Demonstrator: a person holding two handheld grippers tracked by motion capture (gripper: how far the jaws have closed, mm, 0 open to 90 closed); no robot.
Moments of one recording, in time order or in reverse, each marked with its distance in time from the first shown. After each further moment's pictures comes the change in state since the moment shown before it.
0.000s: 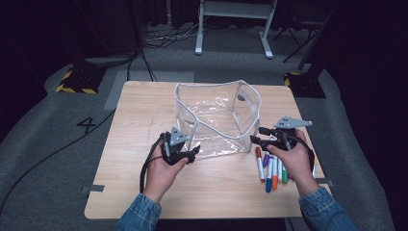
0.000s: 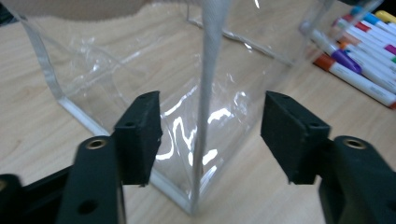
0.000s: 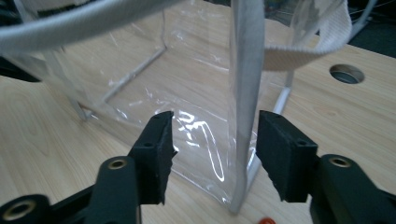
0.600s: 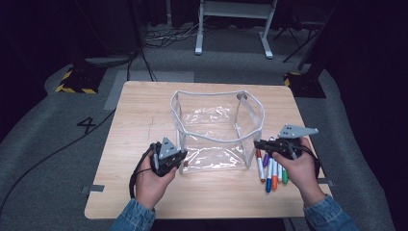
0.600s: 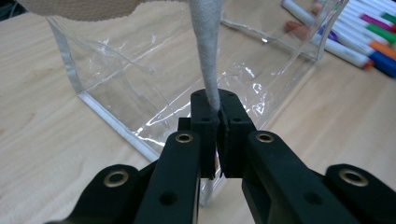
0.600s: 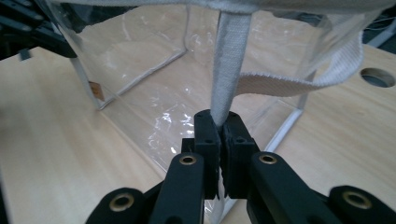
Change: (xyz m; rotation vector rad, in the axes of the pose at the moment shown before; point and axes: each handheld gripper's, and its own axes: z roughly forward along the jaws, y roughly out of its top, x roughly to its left) left arm -0.012 -0.029 -0.049 0.037 -0.041 0.062; right arm 0.030 -0.007 -0.031 0.008 0.080 -0.064
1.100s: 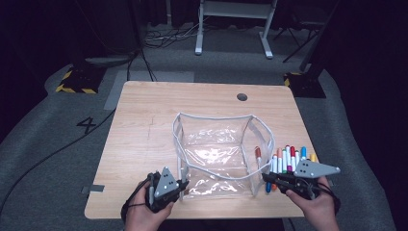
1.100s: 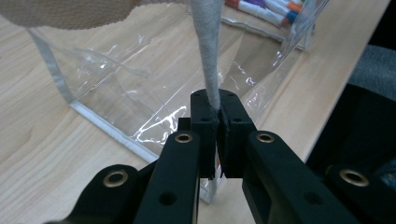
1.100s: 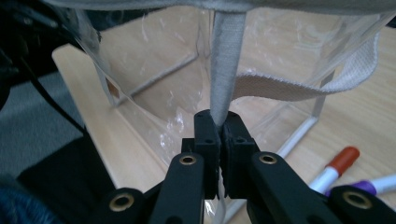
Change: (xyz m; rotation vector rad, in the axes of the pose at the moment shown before) left arm -0.060 -0.028 -0.046 0.029 -0.080 0.089; right arm 0.060 -0.048 -0.056 -0.031 0.070 -0.016
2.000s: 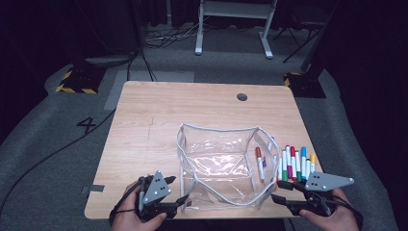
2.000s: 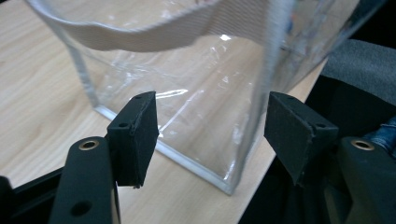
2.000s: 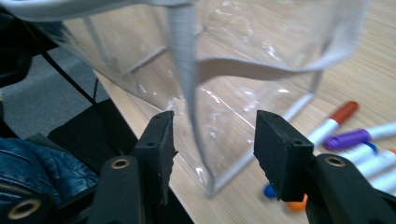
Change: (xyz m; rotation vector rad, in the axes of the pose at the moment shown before) left arm 0.011 0.008 -0.035 -0.001 -0.033 0.000; right arm 0.011 -0.009 -0.035 0.113 0.012 0.018
